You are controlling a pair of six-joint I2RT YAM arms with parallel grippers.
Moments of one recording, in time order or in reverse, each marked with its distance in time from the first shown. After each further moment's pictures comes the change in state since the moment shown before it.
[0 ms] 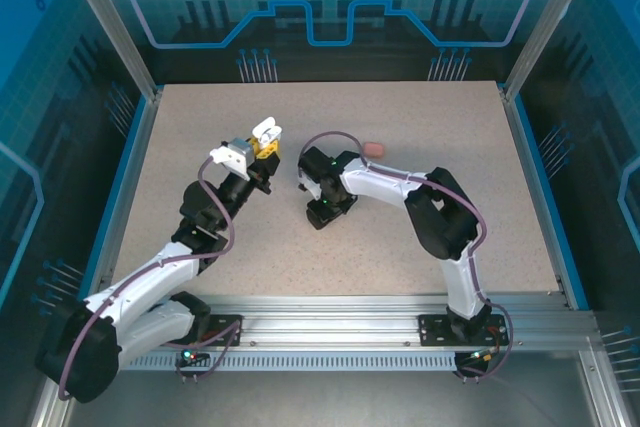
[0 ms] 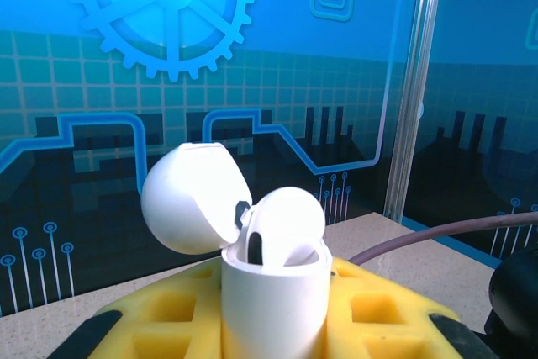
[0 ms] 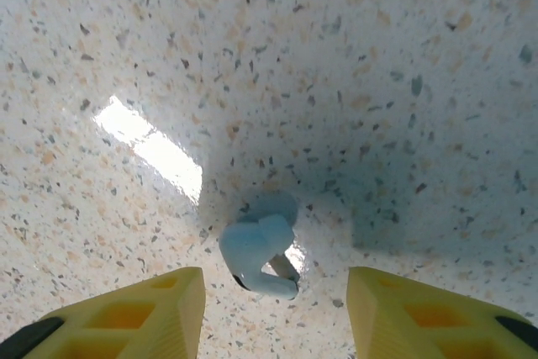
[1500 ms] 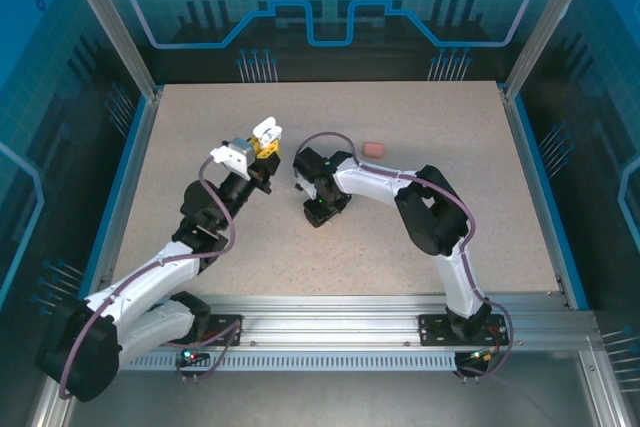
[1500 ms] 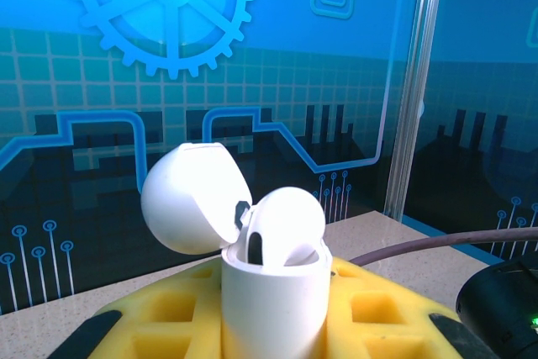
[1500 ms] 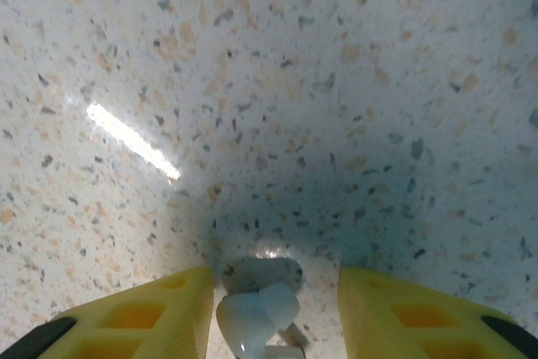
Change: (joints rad) left arm 0.000 0.006 0.002 0.000 0.000 -0.001; right arm 0.008 0.069 0.053 0.008 0.034 -0.006
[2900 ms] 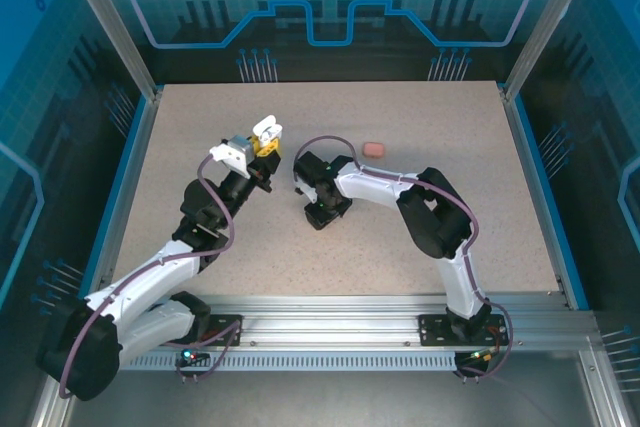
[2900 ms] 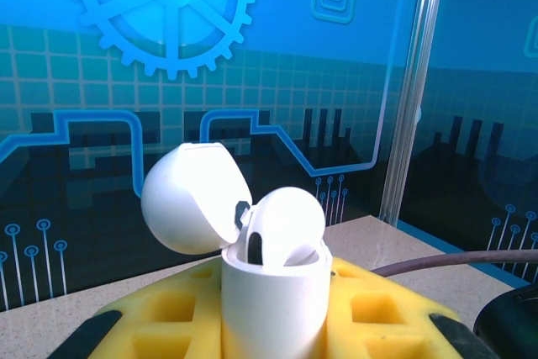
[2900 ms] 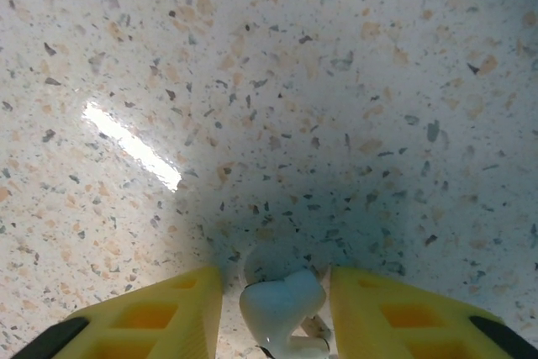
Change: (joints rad) left arm 0.000 0.006 0.013 -0.003 0.000 -0.025; right arm 0.015 -0.032 -0.059 0.036 0.021 -0.023
